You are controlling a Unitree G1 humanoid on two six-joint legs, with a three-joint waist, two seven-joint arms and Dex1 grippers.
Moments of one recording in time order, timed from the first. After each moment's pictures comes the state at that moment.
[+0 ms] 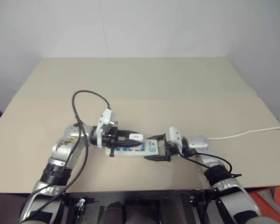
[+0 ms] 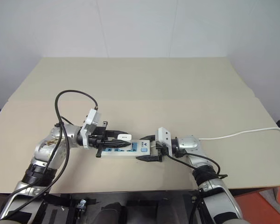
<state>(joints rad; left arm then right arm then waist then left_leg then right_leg) -0.48 0.51 -0.11 0.02 -0.51 0.38 -1.35 -0.54 -0.34 0.23 0.58 0.21 -0.27 1.34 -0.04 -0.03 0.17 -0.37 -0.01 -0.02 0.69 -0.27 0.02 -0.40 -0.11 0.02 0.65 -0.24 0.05</state>
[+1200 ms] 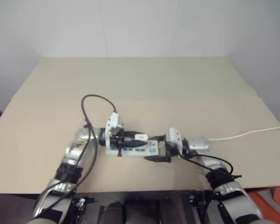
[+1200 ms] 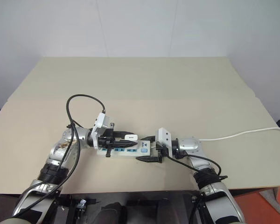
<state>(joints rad) -0.50 0.42 -0.15 0.19 -0.42 0.22 -1.35 -0.50 -0.35 0.23 0.49 0.21 -0.20 1.30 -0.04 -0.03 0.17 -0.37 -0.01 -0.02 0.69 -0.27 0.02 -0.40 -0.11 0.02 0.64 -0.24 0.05</state>
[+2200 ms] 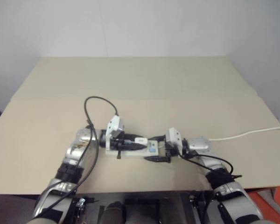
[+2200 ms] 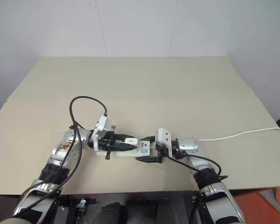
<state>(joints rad) -0.50 0.42 -0.17 0.24 -0.39 0.17 -1.40 -0.50 -0.36 0.23 0.48 0.21 -0.19 1.31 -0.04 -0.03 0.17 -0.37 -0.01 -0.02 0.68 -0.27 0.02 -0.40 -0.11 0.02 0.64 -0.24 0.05</state>
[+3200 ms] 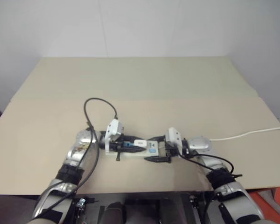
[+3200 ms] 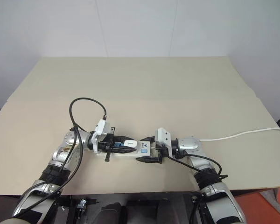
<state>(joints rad) -0.50 0.42 -0.20 0.32 -0.39 0.02 -1.42 -0.50 -0.37 0.24 0.45 0.21 -0.14 1.30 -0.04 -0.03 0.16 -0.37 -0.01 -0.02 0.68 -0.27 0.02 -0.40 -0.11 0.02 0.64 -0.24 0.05</state>
